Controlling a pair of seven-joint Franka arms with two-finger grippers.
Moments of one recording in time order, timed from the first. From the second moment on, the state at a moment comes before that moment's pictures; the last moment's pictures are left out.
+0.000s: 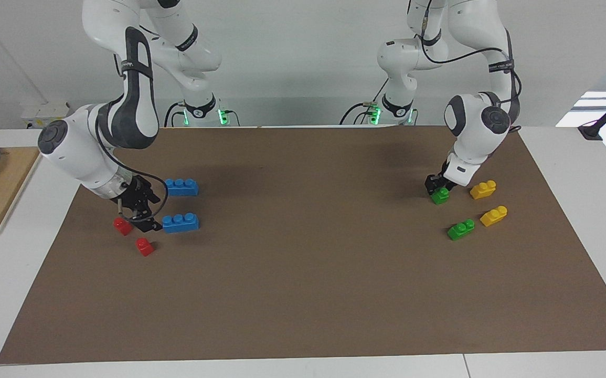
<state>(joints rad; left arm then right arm) -0.01 0.00 -0.01 -2.37 0.00 2.28 -0.15 -0.18 0.21 0.08 -1.95 0.26 2.09 1.05</state>
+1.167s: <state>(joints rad) -0.13 0.00 -0.02 -2.14 -0.02 2.05 -0.70 -0.18 0.27 0.07 -2.07 0.28 2.23 0.97</state>
